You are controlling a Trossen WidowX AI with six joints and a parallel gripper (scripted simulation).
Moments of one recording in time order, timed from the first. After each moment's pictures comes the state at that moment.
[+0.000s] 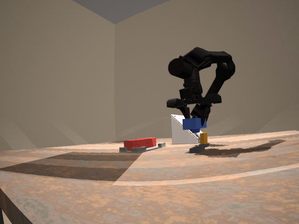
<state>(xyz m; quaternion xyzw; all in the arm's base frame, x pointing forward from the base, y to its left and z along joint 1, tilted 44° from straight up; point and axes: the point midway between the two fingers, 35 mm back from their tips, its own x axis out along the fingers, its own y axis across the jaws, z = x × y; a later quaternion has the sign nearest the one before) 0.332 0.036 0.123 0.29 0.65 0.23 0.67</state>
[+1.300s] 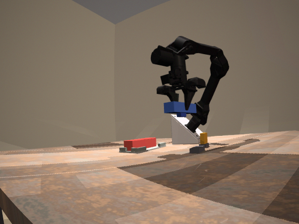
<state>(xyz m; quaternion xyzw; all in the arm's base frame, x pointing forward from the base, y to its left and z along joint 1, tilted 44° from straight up) 0.324 -0.040 0.131 0.37 0.67 0.13 0.63</state>
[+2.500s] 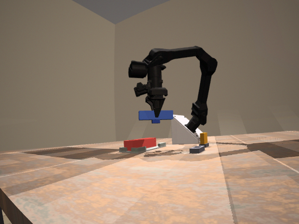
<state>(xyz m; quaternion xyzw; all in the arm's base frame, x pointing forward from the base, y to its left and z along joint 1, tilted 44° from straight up) 0.298 -0.112 0.041 0.54 0.68 -0.08 0.49</state>
